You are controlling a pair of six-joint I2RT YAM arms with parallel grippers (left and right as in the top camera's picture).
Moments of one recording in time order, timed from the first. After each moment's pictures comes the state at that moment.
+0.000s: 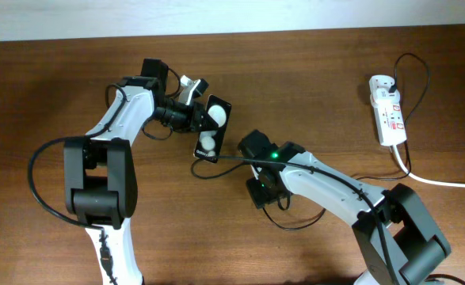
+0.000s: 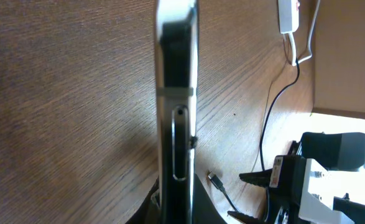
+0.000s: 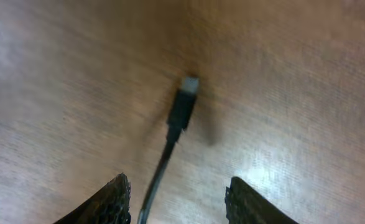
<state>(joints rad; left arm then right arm) -0.12 2.18 1.64 -0.91 0.88 0.16 0.64 1.76 1.08 -0.80 -0.05 0.25</state>
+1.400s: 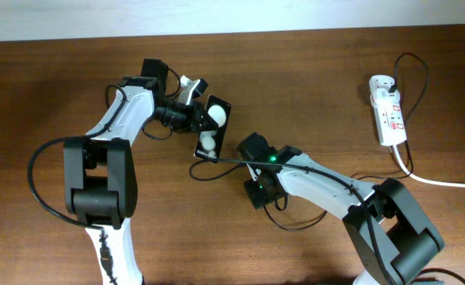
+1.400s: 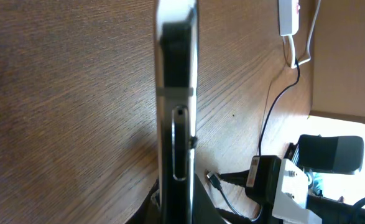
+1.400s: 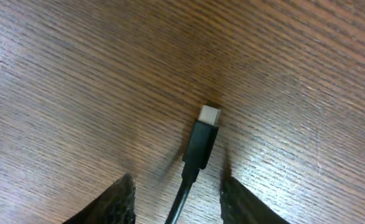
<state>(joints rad) -0.12 2.18 1.64 -0.91 0.88 0.13 0.64 1.80 1.04 -0.70 -0.07 0.24</state>
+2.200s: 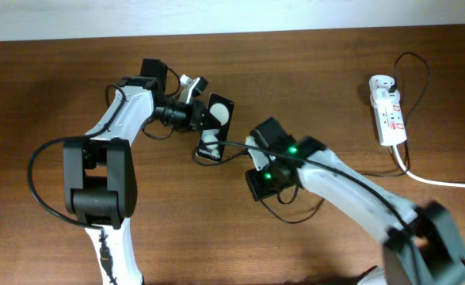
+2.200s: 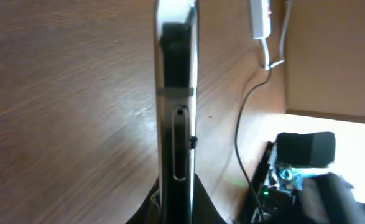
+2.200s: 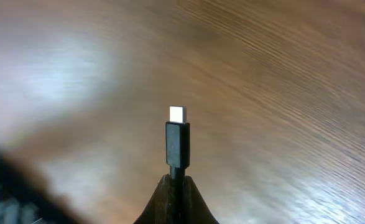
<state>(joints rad) -0.12 2.18 1.64 -0.90 0.99 0.13 0.58 1.61 1.09 -0.78 -0.36 0.20</state>
